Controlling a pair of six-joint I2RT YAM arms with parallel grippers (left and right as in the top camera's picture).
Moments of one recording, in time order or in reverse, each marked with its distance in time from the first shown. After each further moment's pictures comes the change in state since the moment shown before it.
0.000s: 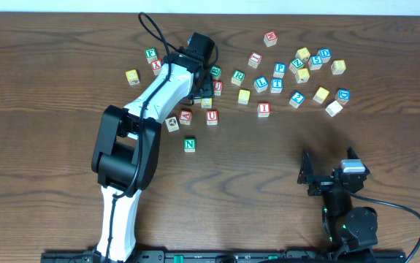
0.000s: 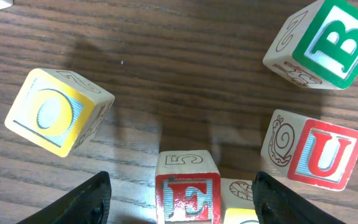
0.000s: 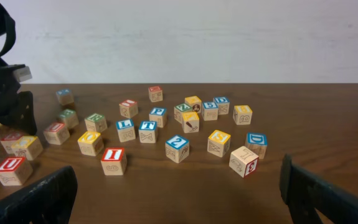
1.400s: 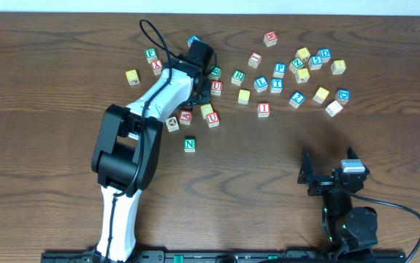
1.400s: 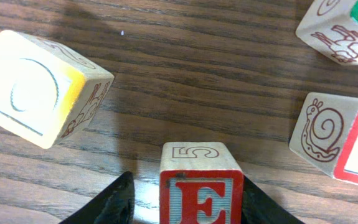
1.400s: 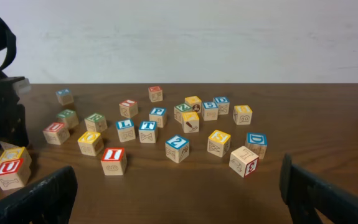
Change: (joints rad) left arm 0.000 0.000 -0.069 0.042 0.000 0.002; right arm 0.000 0.000 0.000 0.000 0.000 0.000
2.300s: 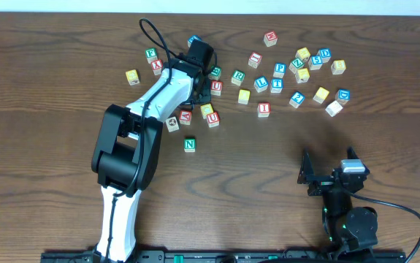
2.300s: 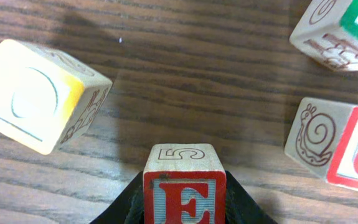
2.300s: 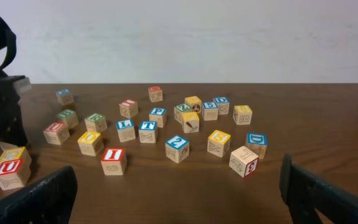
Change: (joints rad) left arm 0.000 0.000 0.000 0.005 0.000 -0.001; right arm 0.000 0.000 0.000 0.000 0.000 0.000
